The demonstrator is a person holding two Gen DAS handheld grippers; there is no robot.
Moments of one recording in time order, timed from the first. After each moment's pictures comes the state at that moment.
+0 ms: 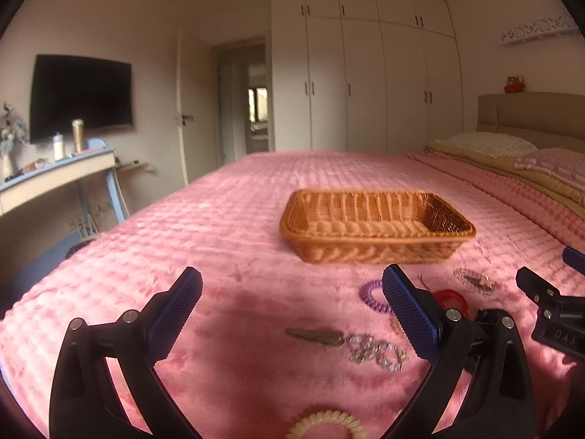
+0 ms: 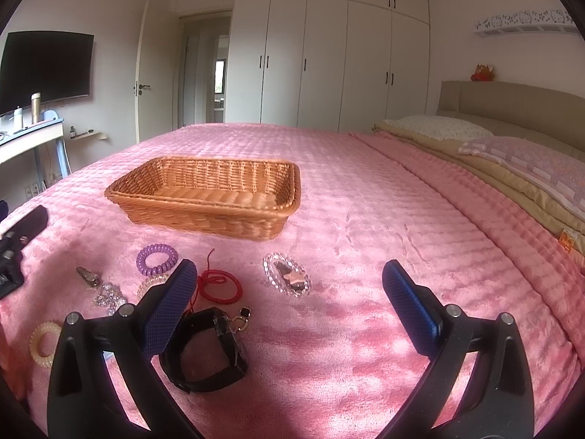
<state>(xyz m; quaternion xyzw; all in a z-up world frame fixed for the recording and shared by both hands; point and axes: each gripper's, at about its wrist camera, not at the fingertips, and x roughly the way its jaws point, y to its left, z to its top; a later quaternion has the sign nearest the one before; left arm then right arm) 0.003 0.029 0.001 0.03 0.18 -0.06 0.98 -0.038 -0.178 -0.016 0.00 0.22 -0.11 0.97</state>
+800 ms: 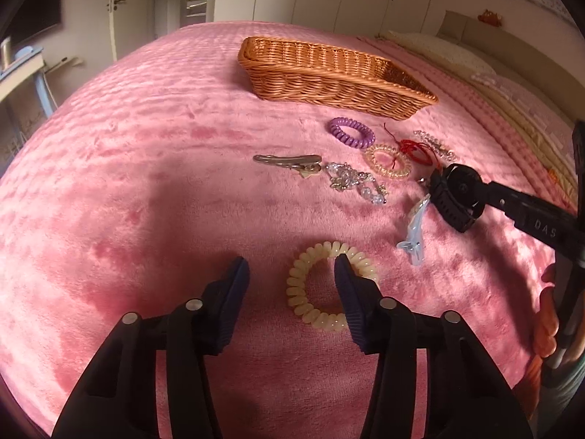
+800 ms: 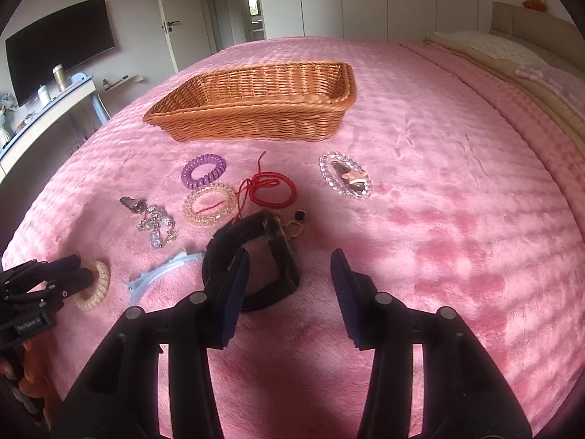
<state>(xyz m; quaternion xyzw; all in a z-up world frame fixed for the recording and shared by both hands) 0.000 0.060 -0.062 0.02 0.43 -0.18 0.88 -0.027 -0.171 -0.046 0.06 0.39 -0.01 0.92</state>
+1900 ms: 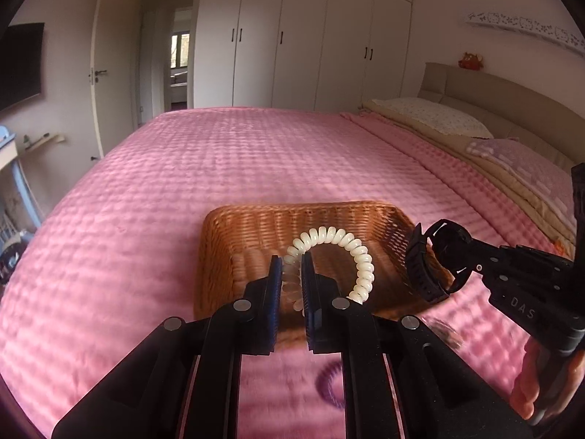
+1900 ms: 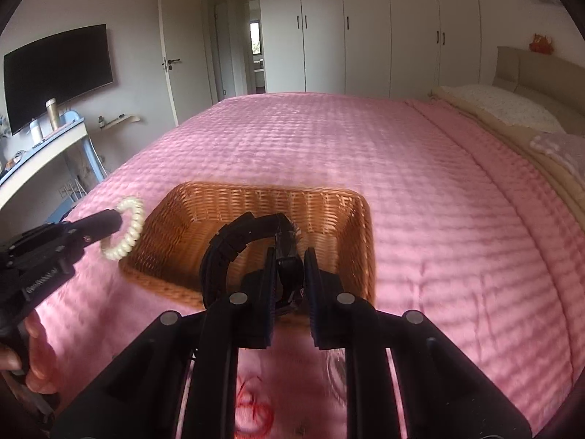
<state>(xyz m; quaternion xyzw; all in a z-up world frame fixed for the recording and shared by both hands) 0.184 -0.021 0.044 0.02 0.29 -0.21 0.93 0.126 -0.181 0.044 0.04 0.32 -0.01 0.95</state>
